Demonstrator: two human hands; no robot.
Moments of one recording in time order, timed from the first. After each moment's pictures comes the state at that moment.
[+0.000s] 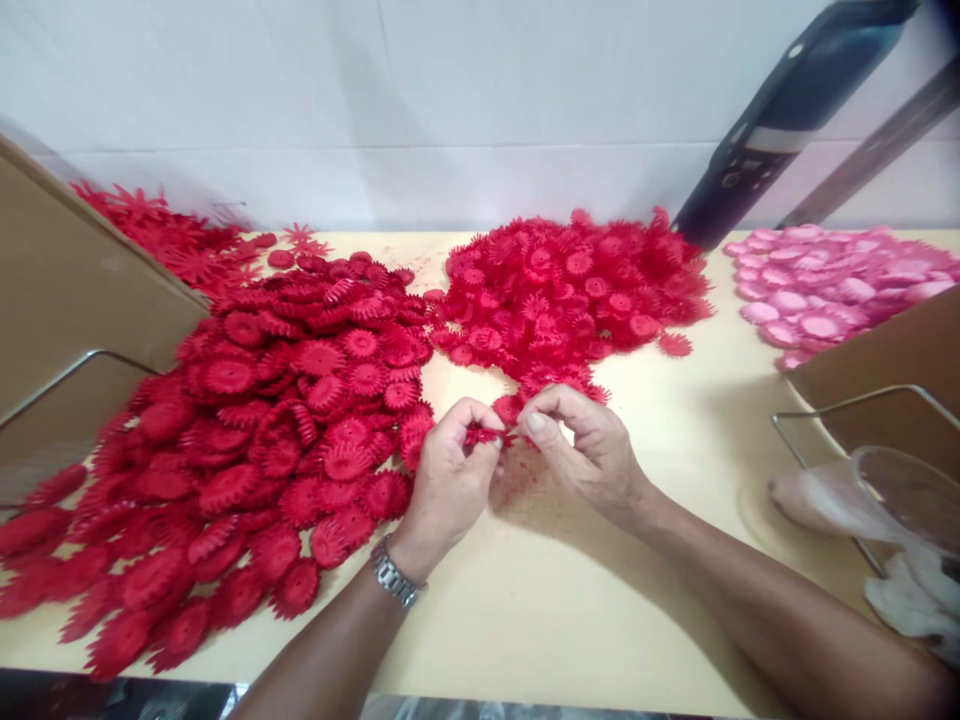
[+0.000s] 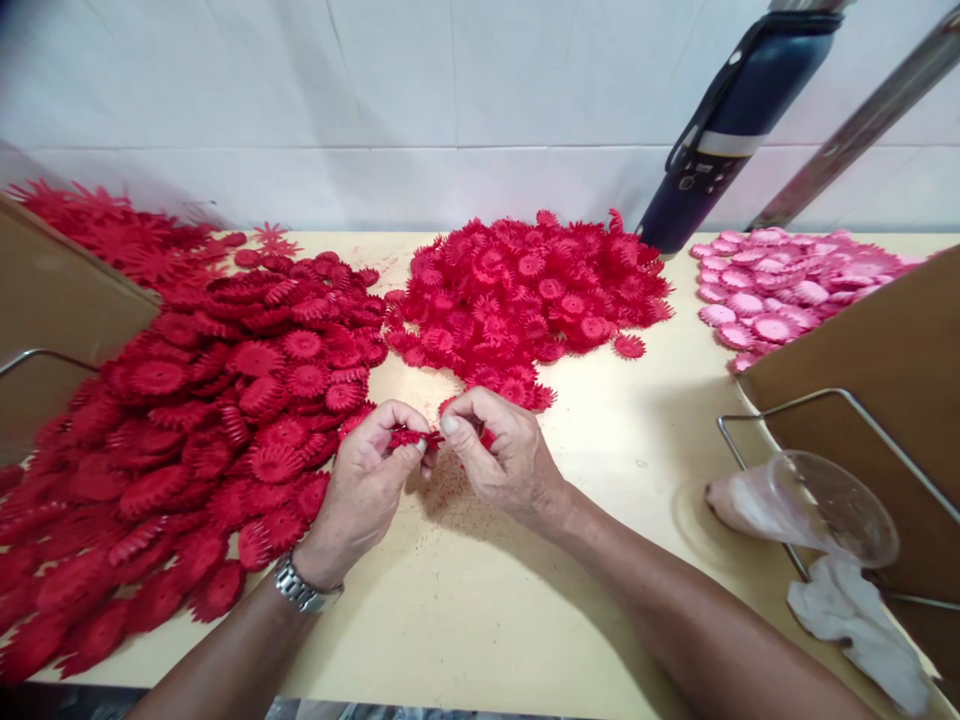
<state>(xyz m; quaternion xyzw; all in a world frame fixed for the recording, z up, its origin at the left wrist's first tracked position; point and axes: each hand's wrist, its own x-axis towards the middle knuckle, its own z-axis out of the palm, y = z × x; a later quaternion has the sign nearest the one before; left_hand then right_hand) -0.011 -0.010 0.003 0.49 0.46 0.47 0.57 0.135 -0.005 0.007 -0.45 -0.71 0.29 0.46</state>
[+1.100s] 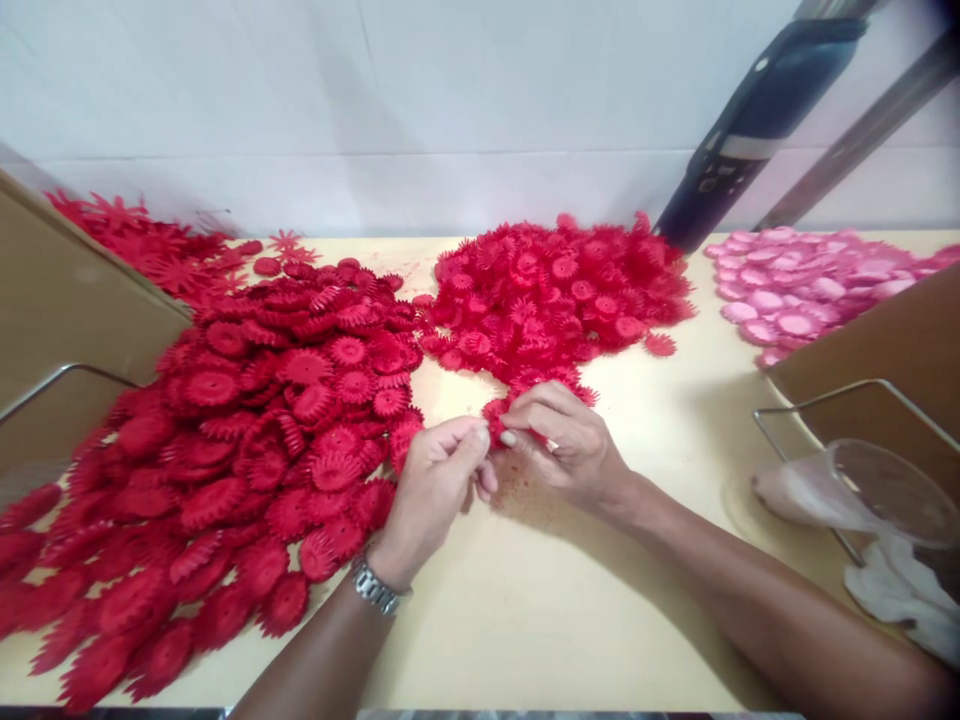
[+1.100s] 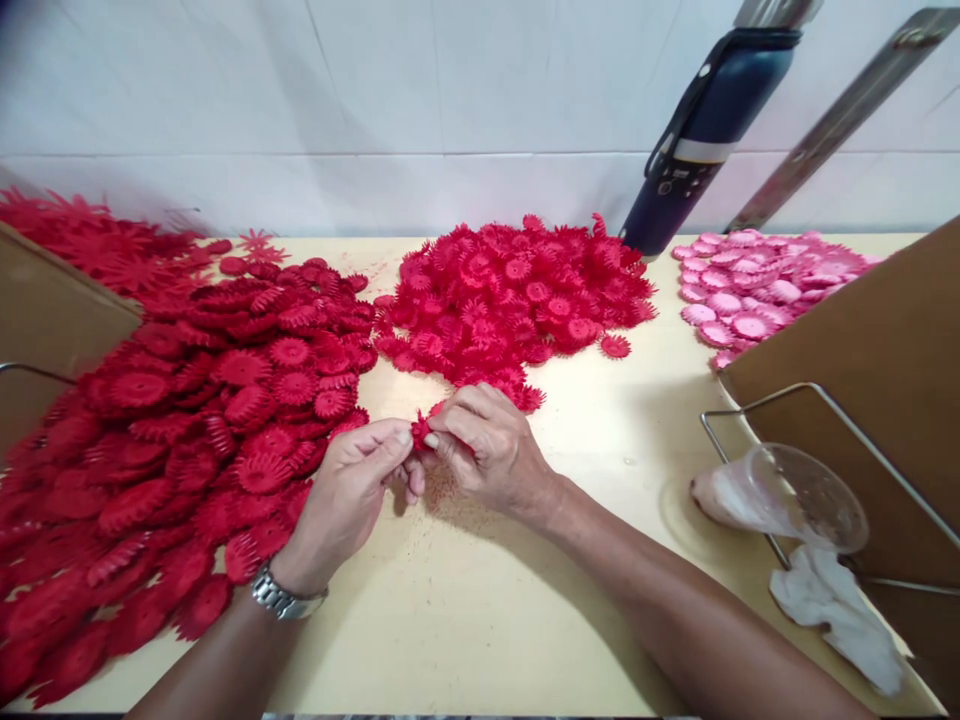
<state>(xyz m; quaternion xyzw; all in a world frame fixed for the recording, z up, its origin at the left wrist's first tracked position) -0.018 -0.008 0.009 0.48 0.46 0.40 0.63 0.139 0.006 0.003 -0.36 -0.81 0.09 0.45</state>
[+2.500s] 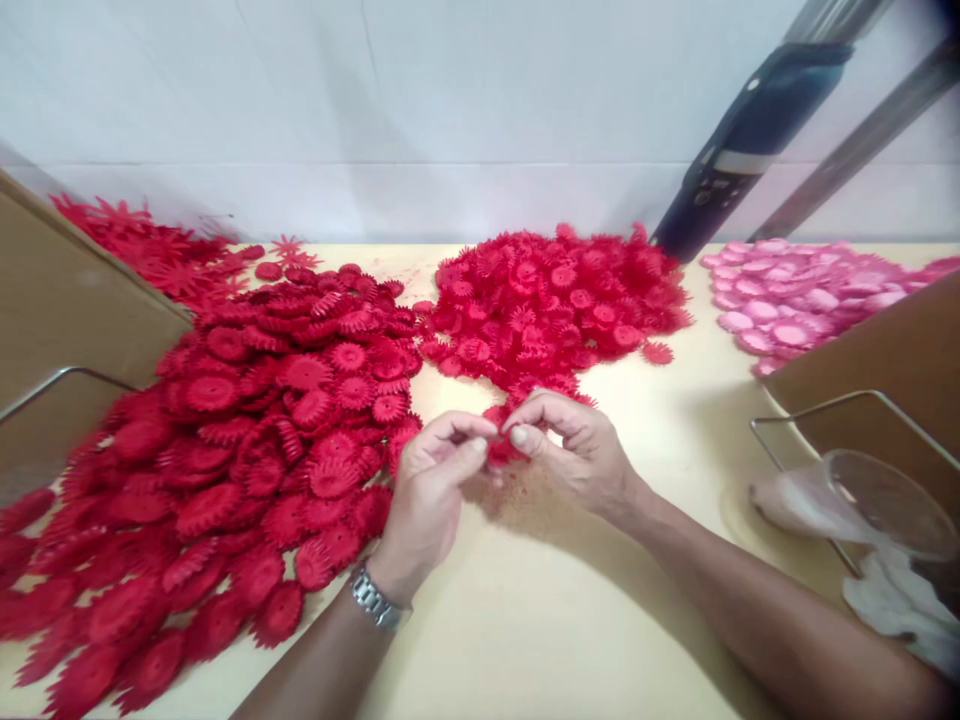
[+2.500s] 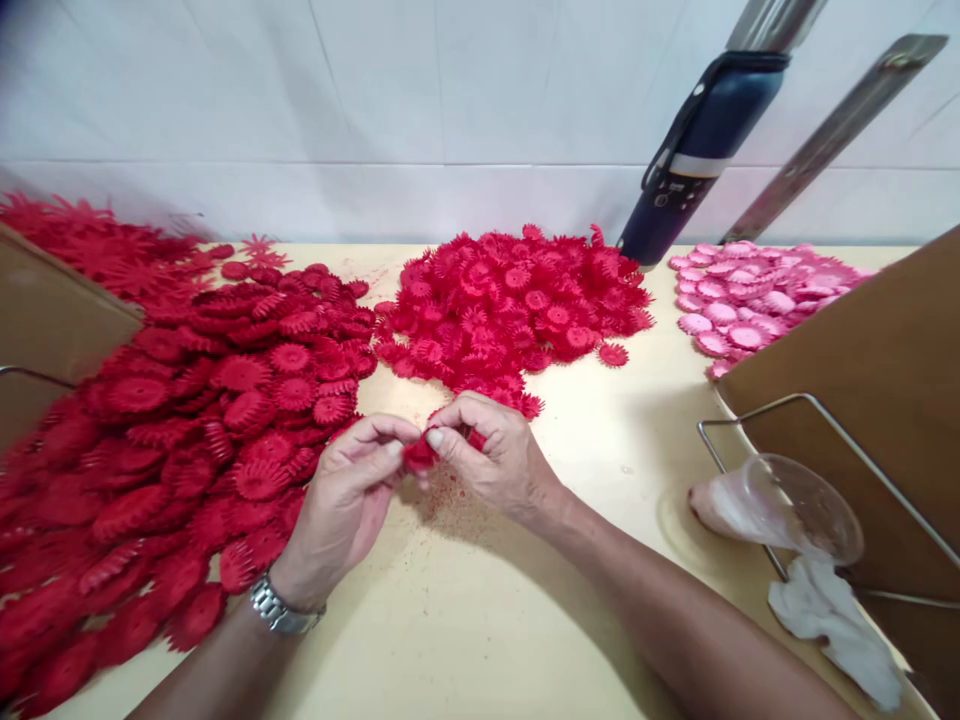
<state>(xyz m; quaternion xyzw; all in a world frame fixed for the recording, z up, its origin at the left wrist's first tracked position) -0.012 -0.009 0.016 0.33 0.38 0.52 0.69 0.141 0.004 0.013 -0.42 -0.69 0.37 0.46</state>
